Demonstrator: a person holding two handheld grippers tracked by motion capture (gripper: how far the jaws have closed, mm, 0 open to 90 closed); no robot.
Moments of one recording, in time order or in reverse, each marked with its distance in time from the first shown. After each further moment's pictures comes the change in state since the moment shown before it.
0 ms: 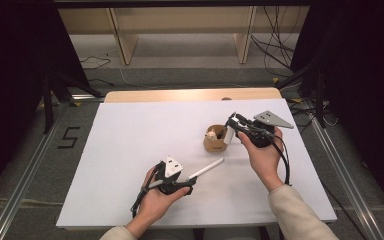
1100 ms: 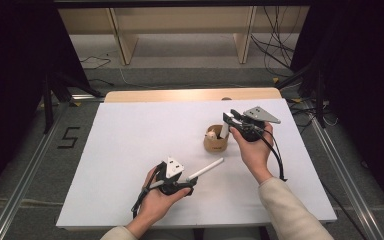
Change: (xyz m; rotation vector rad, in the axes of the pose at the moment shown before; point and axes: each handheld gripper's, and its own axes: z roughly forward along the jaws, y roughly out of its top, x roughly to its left) left arm -0.002 -0.001 0.002 0.001 -0.007 0.004; right arm 0.000 -0.003 0.031 0.005 -0.055 -0.060
